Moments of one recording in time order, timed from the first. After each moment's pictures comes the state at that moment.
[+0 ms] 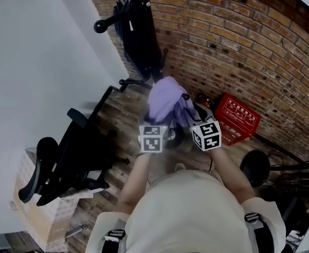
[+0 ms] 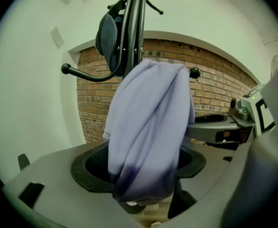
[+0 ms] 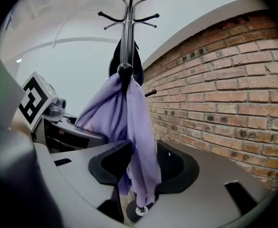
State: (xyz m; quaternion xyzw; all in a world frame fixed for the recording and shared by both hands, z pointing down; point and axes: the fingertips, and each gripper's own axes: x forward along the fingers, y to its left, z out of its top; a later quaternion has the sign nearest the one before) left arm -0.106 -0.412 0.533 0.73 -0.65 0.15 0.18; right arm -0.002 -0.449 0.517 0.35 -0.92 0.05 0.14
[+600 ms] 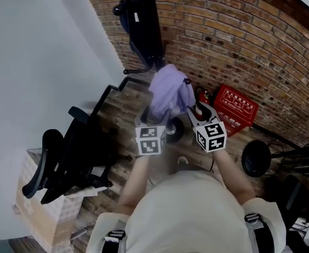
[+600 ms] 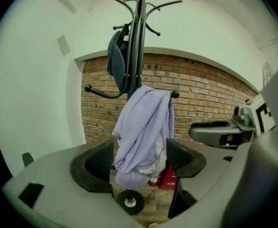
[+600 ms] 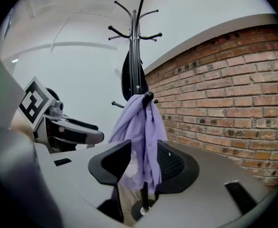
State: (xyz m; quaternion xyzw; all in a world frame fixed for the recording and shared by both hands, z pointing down) left arm -0.114 -0.348 0.501 0.73 -0.65 0.11 0.16; right arm 0.013 -0.382 0.487 0.39 -0.91 0.05 0.11
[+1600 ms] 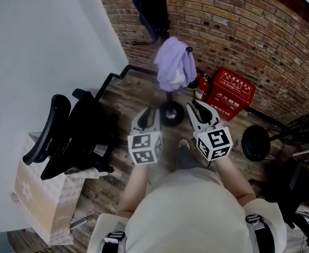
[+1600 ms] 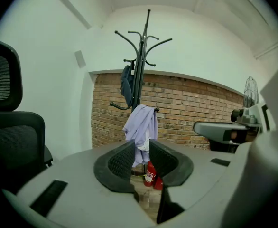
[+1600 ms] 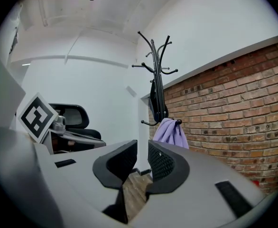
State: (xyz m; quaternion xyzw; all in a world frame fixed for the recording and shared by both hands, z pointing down) left arm -0.119 -0.176 0.459 0.73 -0.67 0.05 0.14; right arm 0.008 -0.206 0.423 0.38 -0.92 0.02 0.03
